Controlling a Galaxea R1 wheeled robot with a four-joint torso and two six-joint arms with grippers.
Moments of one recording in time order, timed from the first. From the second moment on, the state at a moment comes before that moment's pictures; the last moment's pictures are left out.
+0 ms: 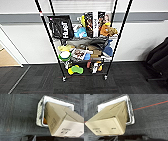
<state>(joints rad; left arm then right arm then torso) 1.09 2.86 -2.52 -0.21 0.02 -0.01 -1.14 2.80 -2.44 0.28 0.03 -0.12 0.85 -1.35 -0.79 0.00</state>
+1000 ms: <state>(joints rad) 1.04 2.86 -2.52 -0.22 0.06 -0.01 -1.08 2.80 -2.45 0.28 0.01 -0.12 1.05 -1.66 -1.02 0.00</state>
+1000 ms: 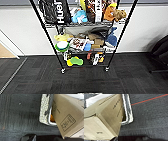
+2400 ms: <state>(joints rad) 0.92 2.87 -2.52 -0.23 0.18 -0.01 -0.98 2.80 -2.45 0.31 -0.08 -0.12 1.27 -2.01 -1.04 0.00</state>
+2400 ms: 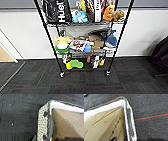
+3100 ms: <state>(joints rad) 0.81 2.90 -2.52 -0.23 0.17 -0.01 -0.89 2.81 -2.45 0.34 -0.08 -0.12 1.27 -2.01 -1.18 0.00</state>
